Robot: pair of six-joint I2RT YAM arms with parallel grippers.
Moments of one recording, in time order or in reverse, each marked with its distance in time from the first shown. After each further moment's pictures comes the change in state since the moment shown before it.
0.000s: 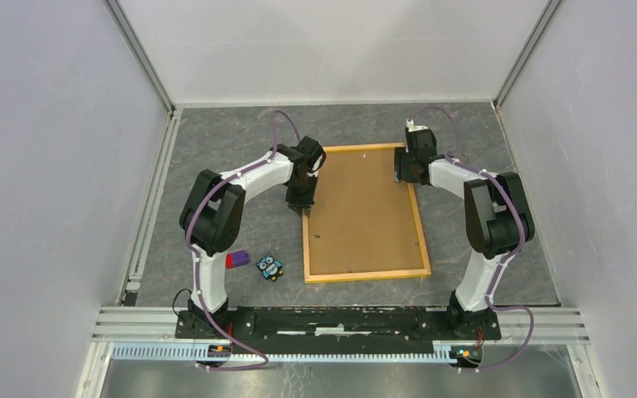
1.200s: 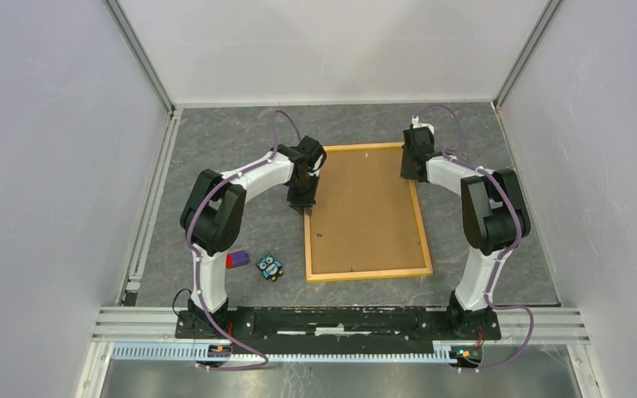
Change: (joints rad) left arm 0.000 0.006 0.000 0.024 0.012 0.000; right arm 0.007 0.041 0.043 -0.004 0.099 0.113
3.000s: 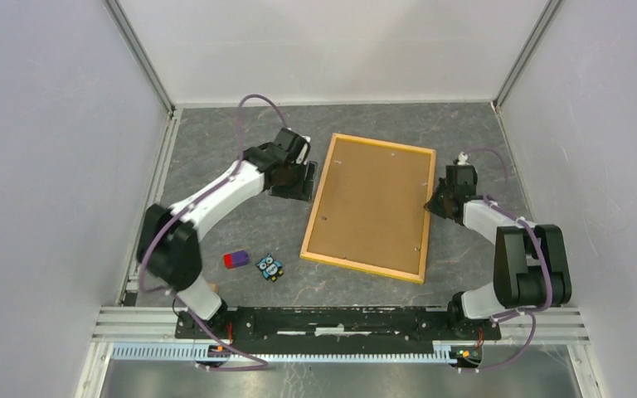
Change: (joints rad) left arm -0.003 -0.280 -0.120 0.043 -0.080 0.037; right arm -0.164 -0.416 -0.494 0.070 -0.241 0.175
